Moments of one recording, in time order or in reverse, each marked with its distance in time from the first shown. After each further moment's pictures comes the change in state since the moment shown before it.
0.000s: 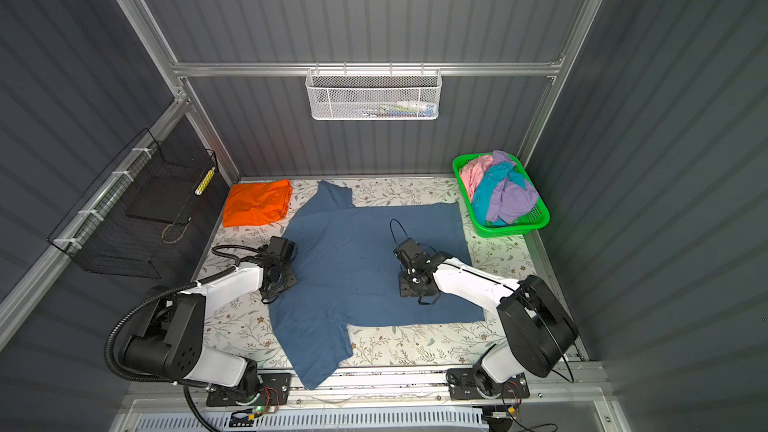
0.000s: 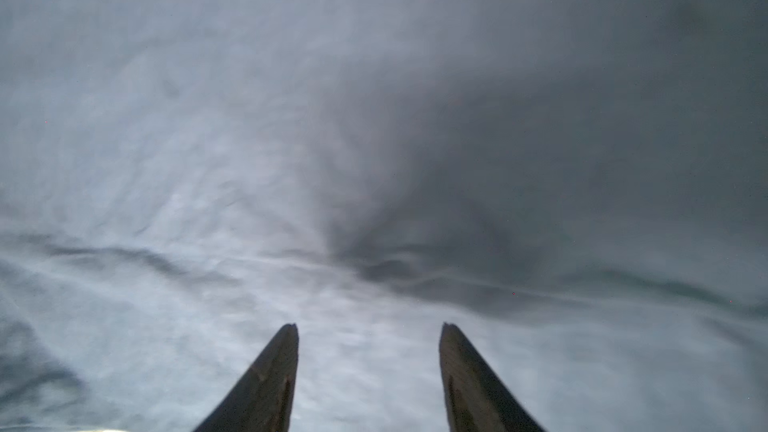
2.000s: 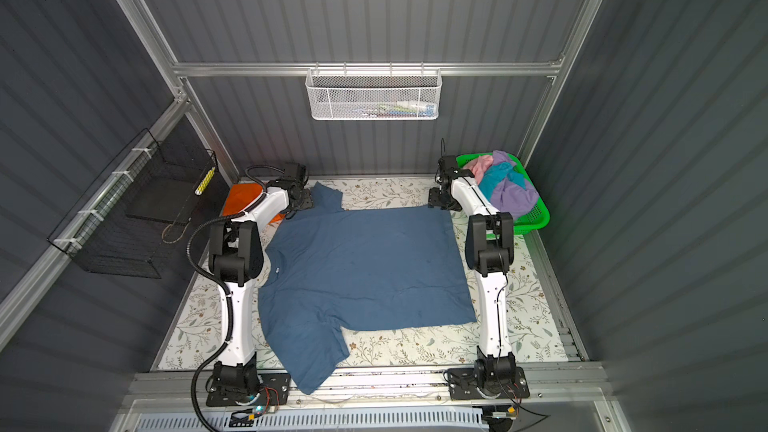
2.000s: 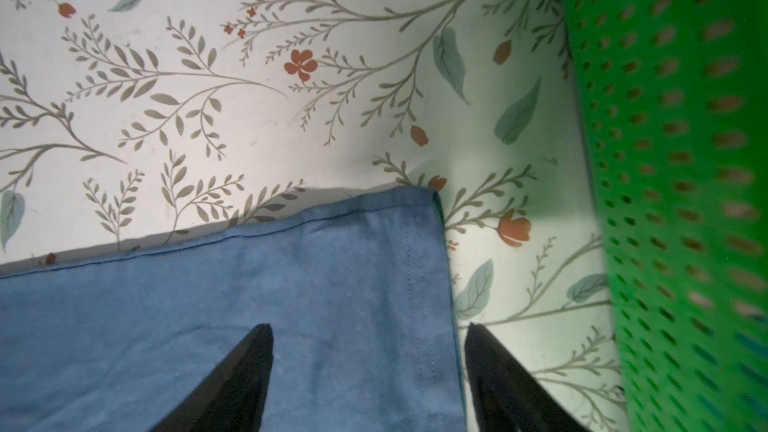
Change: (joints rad) left arm 0.080 0.842 1.228 -0.095 0.019 0.394; right arm -0.558 0.895 1.237 -0.256 -0.034 -0.351
